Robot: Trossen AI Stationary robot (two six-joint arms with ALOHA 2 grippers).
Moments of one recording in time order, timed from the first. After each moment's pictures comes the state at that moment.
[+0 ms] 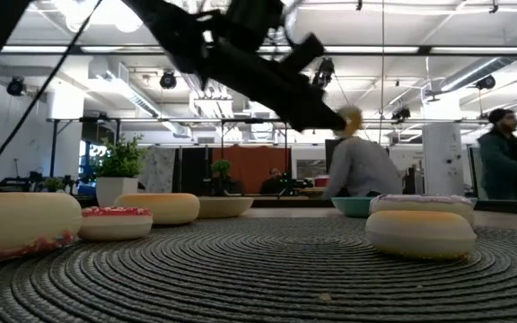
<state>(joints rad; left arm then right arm) 0.04 1.95 1.24 0.39 -0.23 0.42 0.34 1.04 1.27 -0.87 0.93 1.49</state>
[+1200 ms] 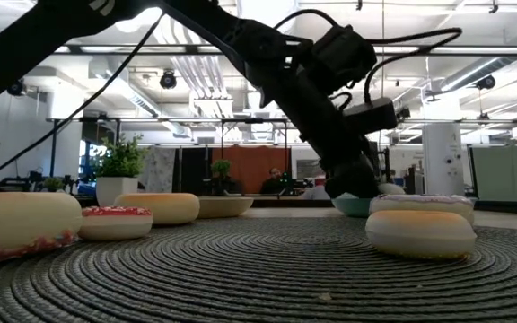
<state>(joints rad) 0.02 2.34 1.82 -0.22 -0.22 0.50 0.34 0.99 1.30 -0.89 0.88 1.40</state>
